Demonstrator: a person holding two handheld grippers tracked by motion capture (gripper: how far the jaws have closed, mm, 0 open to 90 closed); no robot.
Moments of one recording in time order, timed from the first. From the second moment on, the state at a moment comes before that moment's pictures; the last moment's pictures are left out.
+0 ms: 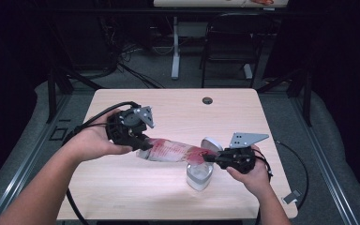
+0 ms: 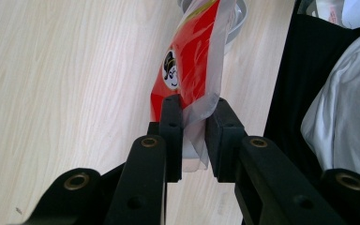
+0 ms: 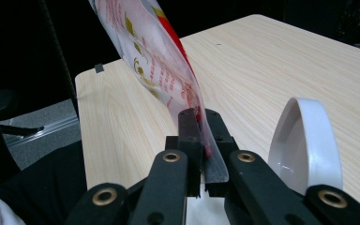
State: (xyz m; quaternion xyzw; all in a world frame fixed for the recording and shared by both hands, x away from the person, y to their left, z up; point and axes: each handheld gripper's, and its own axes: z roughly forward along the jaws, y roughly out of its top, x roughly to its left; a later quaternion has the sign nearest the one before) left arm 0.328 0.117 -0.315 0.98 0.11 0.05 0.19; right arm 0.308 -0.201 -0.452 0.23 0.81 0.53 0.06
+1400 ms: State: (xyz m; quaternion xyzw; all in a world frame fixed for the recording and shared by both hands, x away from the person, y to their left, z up) left arm 0.329 0.112 -0.311 0.98 0.10 0.05 0.18; right arm 0.309 -0.203 -0.454 0.24 0.81 0.53 0.06
